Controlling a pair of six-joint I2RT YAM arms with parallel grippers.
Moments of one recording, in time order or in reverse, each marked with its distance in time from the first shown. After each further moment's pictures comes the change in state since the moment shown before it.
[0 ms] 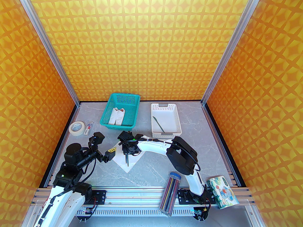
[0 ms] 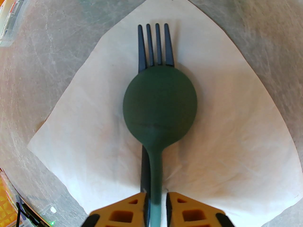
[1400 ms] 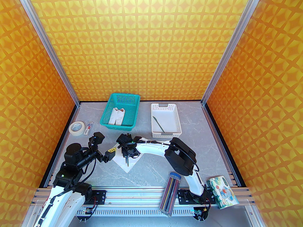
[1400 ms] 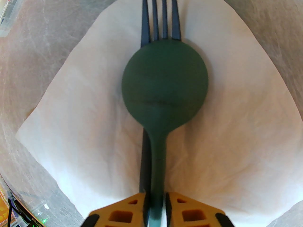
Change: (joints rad) left arm 0.000 0.000 0.000 0.000 0.000 0.000; right arm 0.030 0.014 -0.014 0.000 0.011 0.000
